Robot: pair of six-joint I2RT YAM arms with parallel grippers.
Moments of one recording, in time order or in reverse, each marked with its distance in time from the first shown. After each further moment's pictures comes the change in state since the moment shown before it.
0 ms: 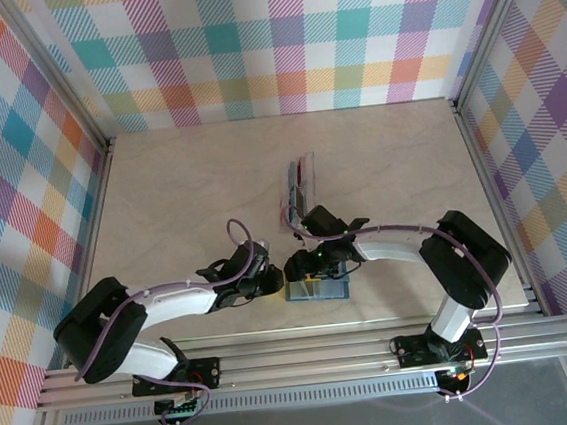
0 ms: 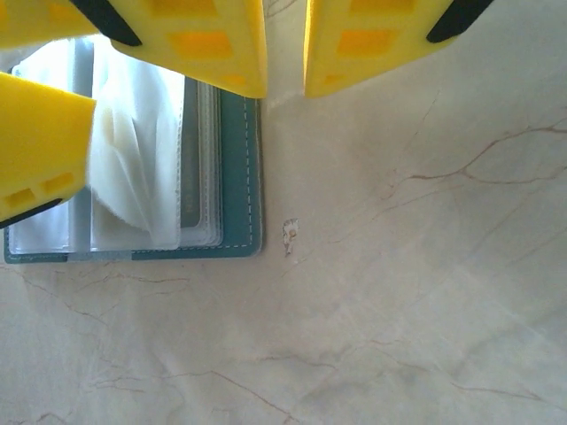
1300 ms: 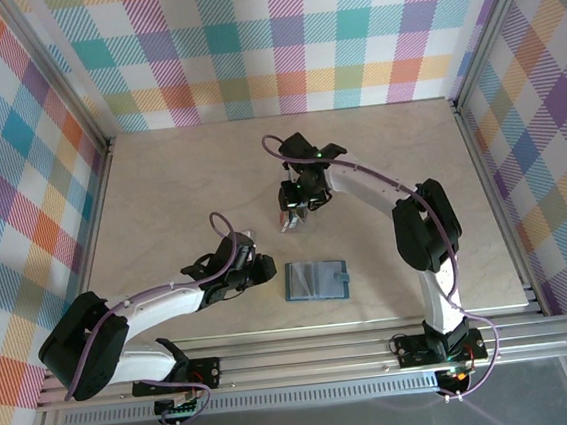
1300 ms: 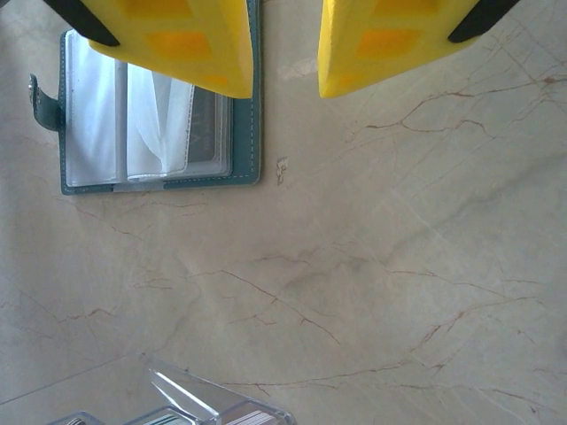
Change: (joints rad) left arm 0.094 -0.094 0.006 -0.032 0.014 0.006; right arm -0.161 0.360 0.828 -0.550 0.322 -0.193
